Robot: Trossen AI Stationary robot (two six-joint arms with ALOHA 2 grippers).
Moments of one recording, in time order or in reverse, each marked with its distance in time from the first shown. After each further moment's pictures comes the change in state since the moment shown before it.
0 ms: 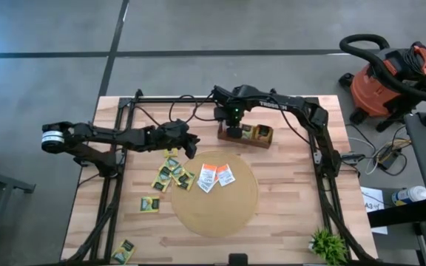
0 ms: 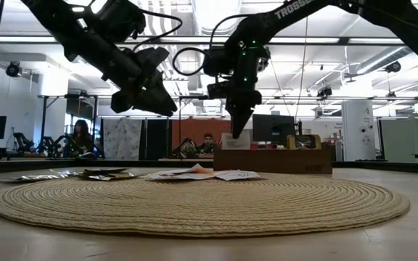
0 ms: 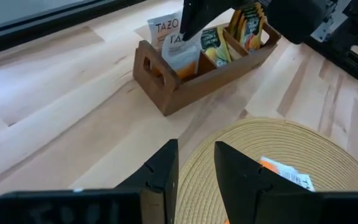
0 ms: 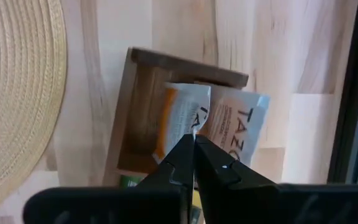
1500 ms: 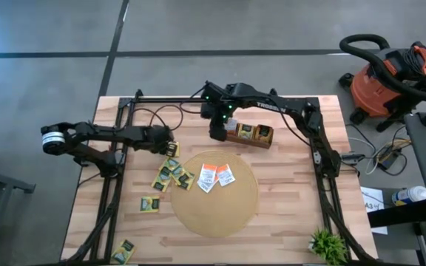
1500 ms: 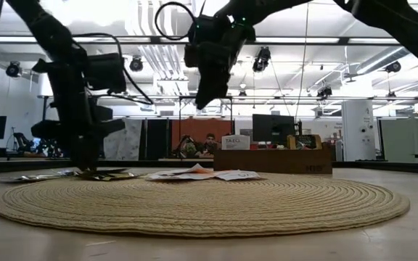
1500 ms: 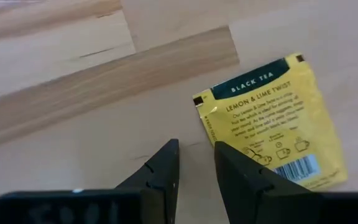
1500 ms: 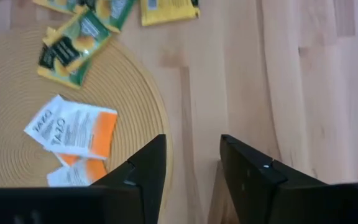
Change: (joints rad) left arm 0.163 0.003 -0.121 -0.577 -0.023 -0.383; right arm 0.080 0.052 0.257 0.000 -0.282 0.215
